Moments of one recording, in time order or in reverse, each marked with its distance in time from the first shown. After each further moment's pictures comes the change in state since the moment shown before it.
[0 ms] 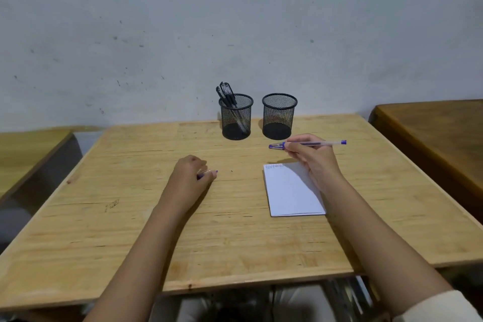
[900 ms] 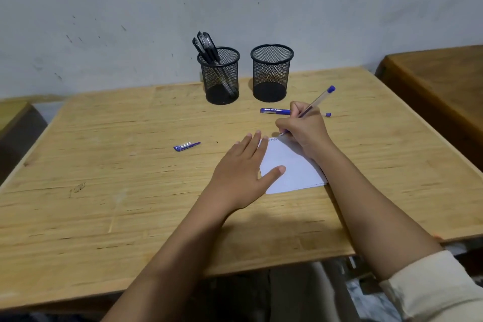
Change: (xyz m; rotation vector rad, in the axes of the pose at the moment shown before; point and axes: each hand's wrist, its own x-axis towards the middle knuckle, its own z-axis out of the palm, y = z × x) left_hand -0.019 0.079 0.072 0.214 -0.479 0.269; right_hand 0.027 0.033 -0.003 -0.378 0.061 0.001
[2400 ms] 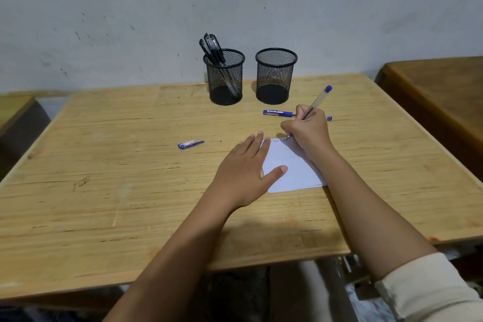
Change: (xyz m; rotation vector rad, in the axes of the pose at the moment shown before) left_hand 0.000 -0.001 0.001 -0.013 0.003 -0.005; right_hand -0.008 -0.008 0.004 -0.102 0.086 0.062
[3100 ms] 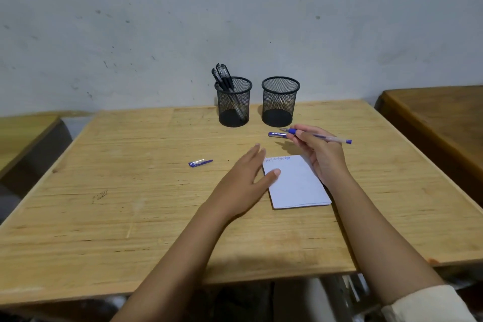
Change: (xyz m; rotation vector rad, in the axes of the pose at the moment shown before) left_hand -0.008 -0.008 -0.017 -0.413 0.160 0.002; right_hand -0.004 0.003 -0.025 0.712 -0.142 0.040
